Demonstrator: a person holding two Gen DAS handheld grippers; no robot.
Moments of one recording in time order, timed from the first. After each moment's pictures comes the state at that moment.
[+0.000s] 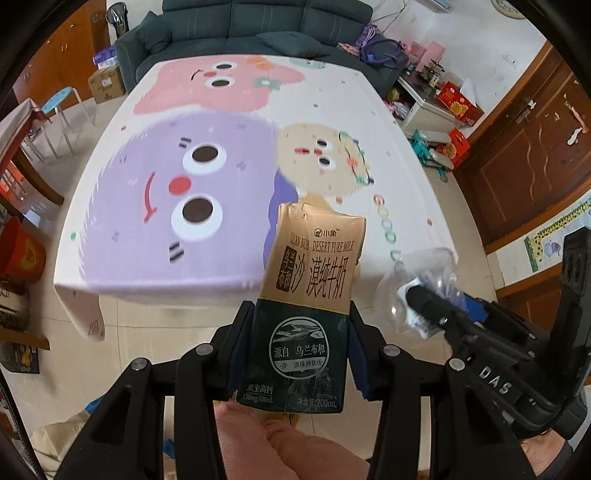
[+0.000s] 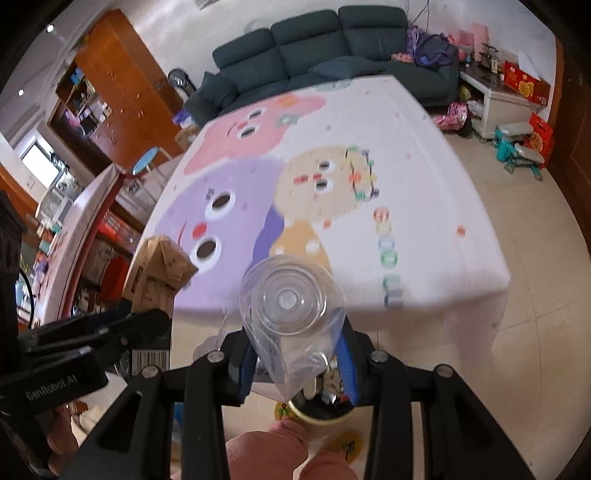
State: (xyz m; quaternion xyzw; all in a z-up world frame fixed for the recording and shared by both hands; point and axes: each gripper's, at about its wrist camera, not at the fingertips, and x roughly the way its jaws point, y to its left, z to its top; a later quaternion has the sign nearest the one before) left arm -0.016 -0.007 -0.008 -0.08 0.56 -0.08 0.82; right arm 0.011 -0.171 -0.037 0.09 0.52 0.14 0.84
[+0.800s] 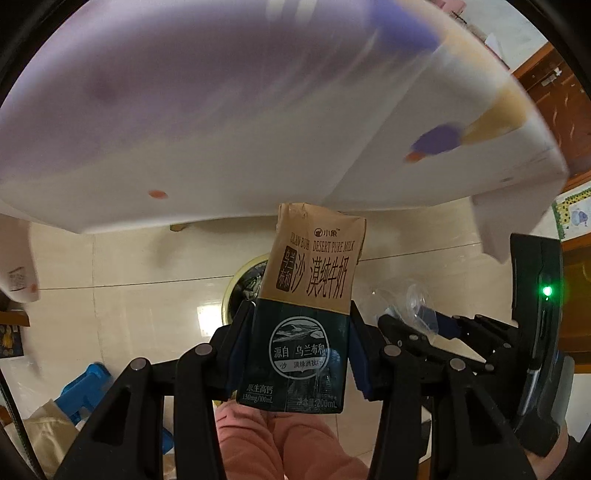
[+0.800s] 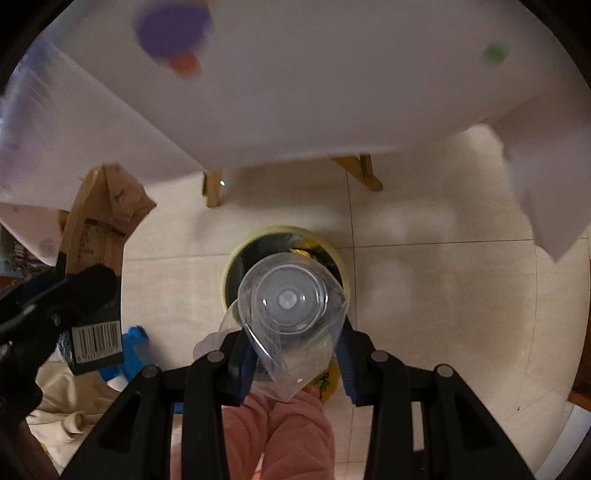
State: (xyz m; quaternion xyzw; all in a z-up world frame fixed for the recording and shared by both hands) left arm -0.029 -0.009 -0.259 -0.07 0.64 -0.08 0.76; right arm -0.023 -0.138 -0.301 0.03 0.68 0.07 0.73
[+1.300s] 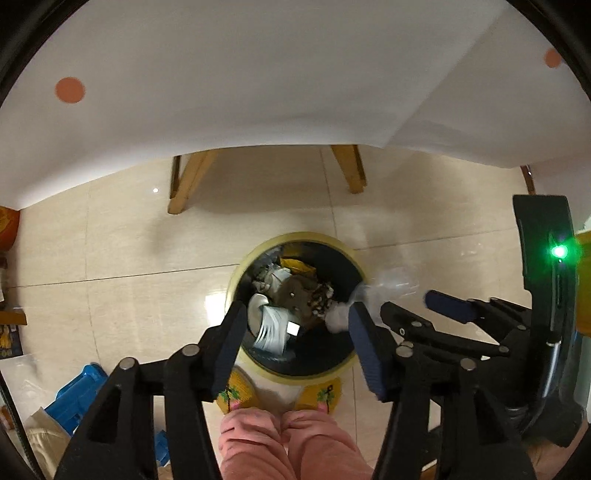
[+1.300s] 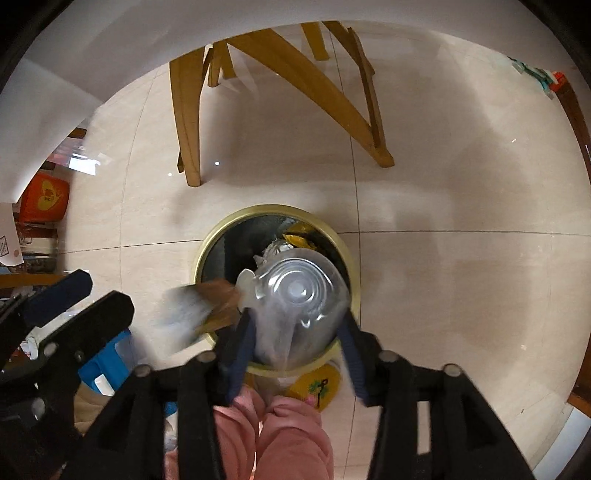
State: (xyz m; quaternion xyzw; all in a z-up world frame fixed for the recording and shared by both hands) left arm -0.027 -0.018 -0.350 -0.05 0.66 -0.06 0.75; right arm -0.002 -0.132 -0.385 0.02 0.71 0.07 0.70
